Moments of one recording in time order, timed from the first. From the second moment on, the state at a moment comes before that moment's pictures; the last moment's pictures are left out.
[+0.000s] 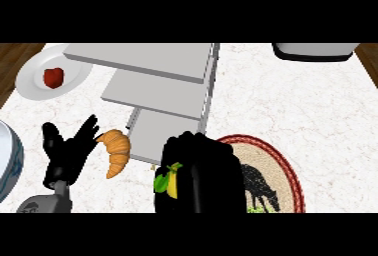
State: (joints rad) left arm -0.07 0.21 0.03 -1.37 0.15 0.02 0.30; right arm -0.58 -0.01 0.84 -1.91 1.17 -0.09 1.18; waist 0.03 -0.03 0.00
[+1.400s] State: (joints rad) left arm -0.07 0.20 0.03 -1.38 0.15 0.01 0.28; right arm -1.38 -0.01 0.35 -1.36 0.84 0.07 1.22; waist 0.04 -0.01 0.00
